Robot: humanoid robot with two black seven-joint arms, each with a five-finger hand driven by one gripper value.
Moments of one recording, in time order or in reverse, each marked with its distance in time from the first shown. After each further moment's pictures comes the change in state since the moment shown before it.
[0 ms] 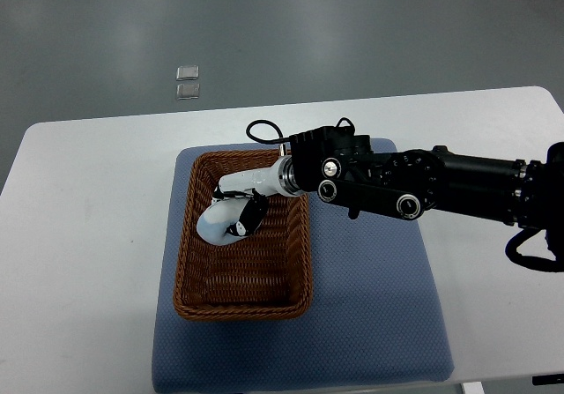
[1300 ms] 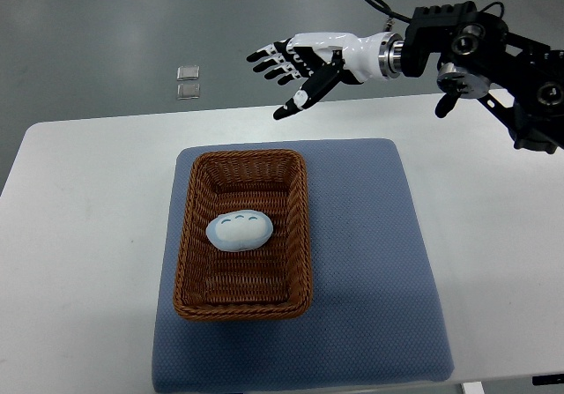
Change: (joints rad) left arm 0.000 0.000 0.007 0.000 0.000 0.001 0.000; right arm -0.103 -0.316 0.637 0.008 0.291 0.199 0.004
